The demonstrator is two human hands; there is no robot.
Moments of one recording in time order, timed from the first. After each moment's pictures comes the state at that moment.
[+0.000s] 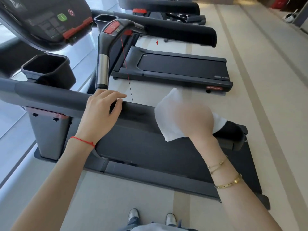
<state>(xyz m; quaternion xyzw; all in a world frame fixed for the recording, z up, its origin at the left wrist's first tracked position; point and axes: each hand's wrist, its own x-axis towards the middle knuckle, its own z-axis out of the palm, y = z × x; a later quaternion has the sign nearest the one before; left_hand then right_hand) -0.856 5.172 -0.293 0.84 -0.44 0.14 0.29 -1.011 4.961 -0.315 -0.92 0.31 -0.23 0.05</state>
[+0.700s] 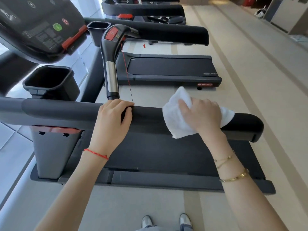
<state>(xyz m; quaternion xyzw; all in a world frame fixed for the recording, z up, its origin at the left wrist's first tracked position) -0.825 5.196 -0.299 0.81 -0.47 0.12 0.33 -0.975 4.995 -0.306 -0.90 0.39 -0.20 0.05</state>
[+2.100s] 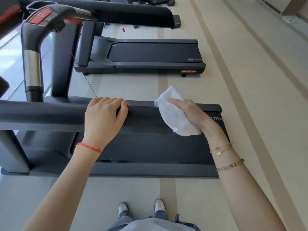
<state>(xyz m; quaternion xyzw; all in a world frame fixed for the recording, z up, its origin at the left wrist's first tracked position) -0.958 5.046 -0.316 0.84 -0.47 0.16 0.21 -1.121 4.844 -0.324 -0.71 0.35 -0.05 0.61</state>
